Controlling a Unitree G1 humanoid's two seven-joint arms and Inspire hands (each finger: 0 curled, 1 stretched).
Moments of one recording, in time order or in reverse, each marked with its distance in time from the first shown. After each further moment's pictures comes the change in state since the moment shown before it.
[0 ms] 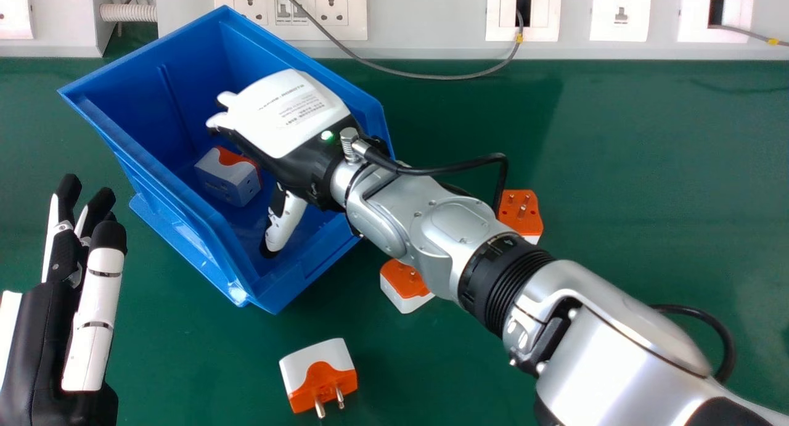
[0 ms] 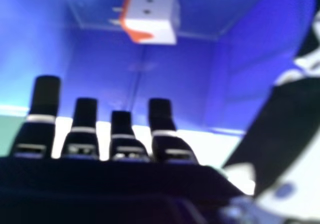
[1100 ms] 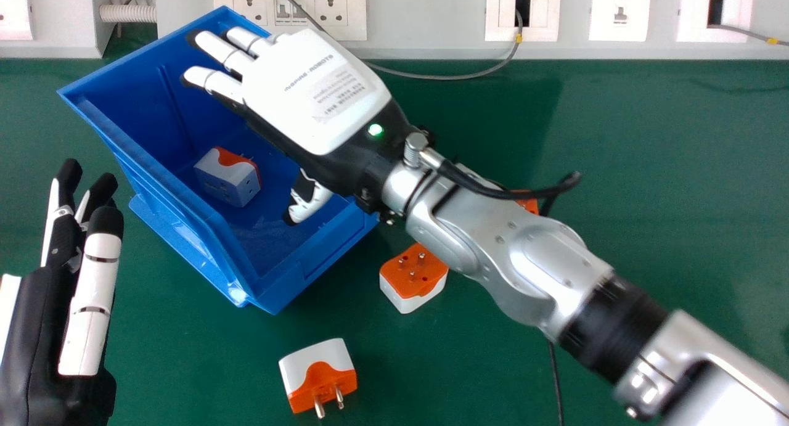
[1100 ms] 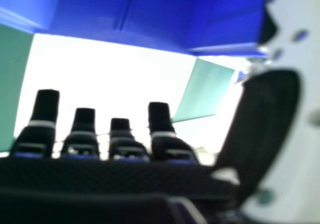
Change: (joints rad) left arm -0.050 0.028 0.020 0.013 -0.024 0.023 -0.029; right arm 0.345 -0.348 -0.057 -0.830 -0.113 0.027 0.044
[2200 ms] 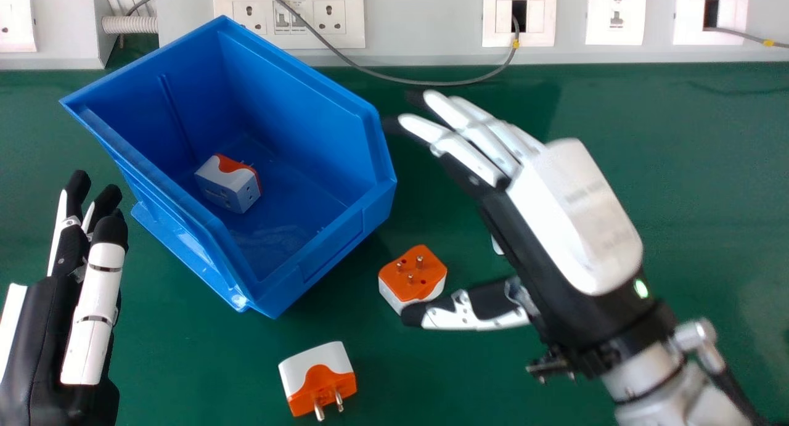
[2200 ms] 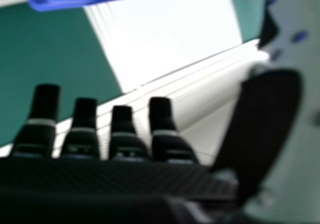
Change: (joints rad) left arm 0.031 0.000 -0.006 -0.008 -0.017 0.012 -0.015; right arm 0.939 -0.195 -0.451 -0.659 0.192 -0.275 -0.133
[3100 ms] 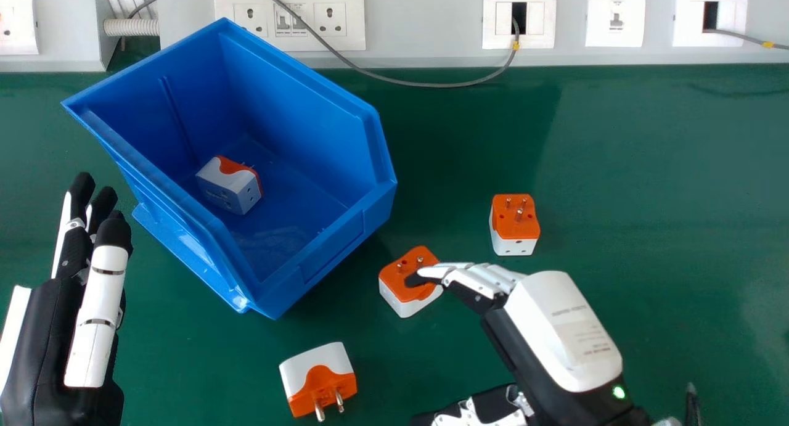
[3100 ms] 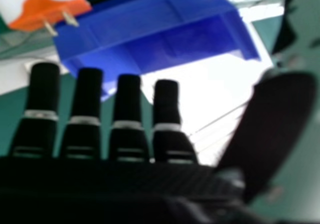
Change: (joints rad) left arm 0.004 -0.008 -0.005 -0.004 -0.002 0.000 -0.008; right arm 0.101 0.028 0.064 0.235 -0.042 -0.030 -0.016
